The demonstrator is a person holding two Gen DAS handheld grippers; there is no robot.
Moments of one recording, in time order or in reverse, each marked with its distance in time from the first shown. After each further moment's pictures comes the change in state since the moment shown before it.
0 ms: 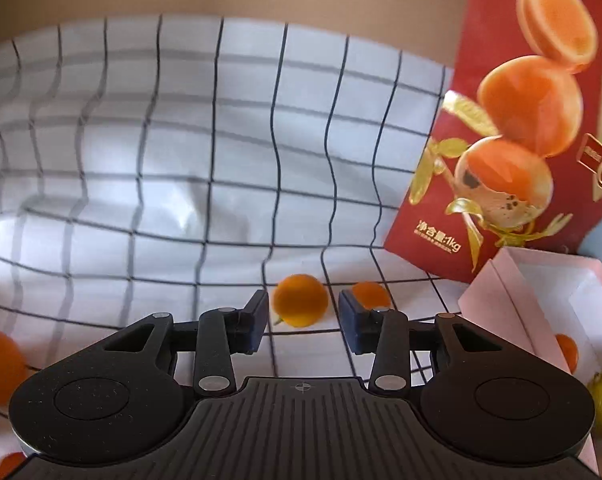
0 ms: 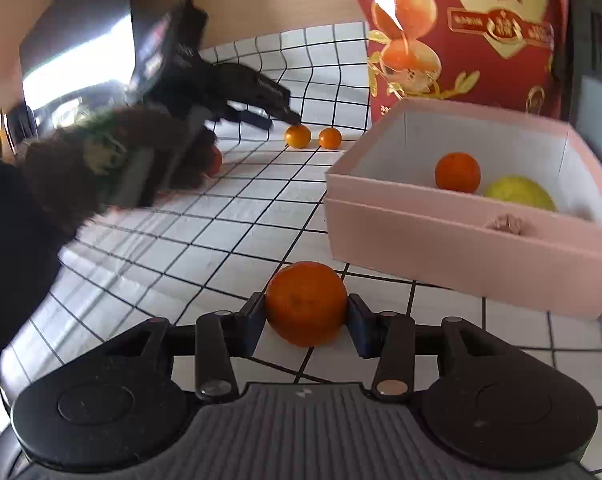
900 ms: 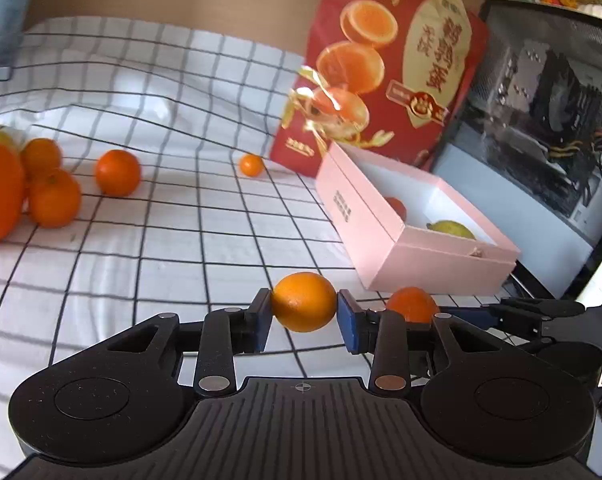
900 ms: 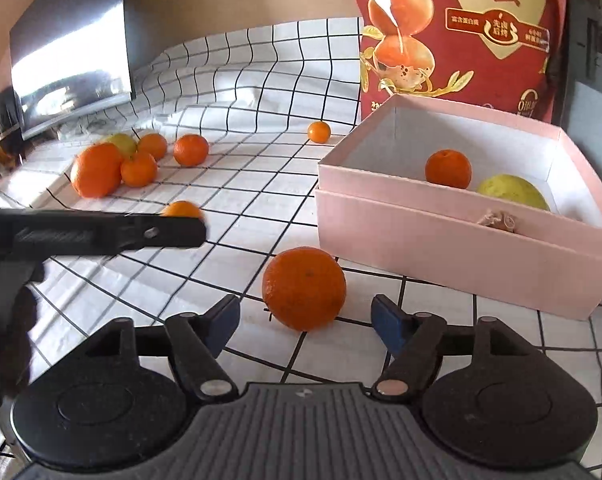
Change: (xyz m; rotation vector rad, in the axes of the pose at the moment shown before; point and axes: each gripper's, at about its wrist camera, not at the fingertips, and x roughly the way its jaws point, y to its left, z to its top) left arm -0.160 -0.026 -0.167 -0.008 -0.127 -0.201; right arm 0.005 0.011 -0.001 -0.055 0.030 -0.094
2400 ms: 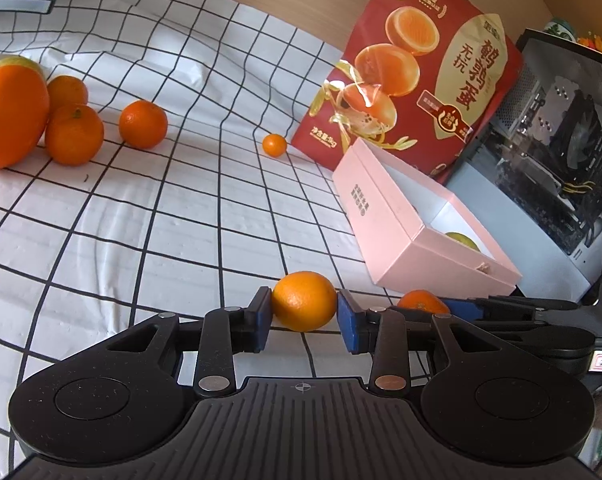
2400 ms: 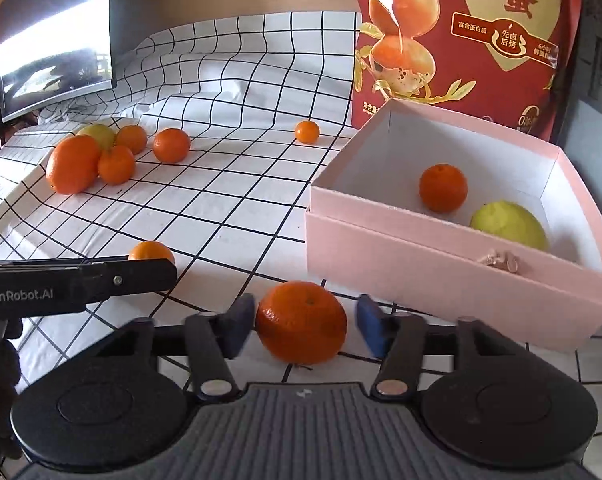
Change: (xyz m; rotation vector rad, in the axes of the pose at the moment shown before) left arm 0.001 0.016 -0.012 -0.164 0.010 -0.025; right arm 0.014 0.003 0.021 -0.024 0.047 -0.058
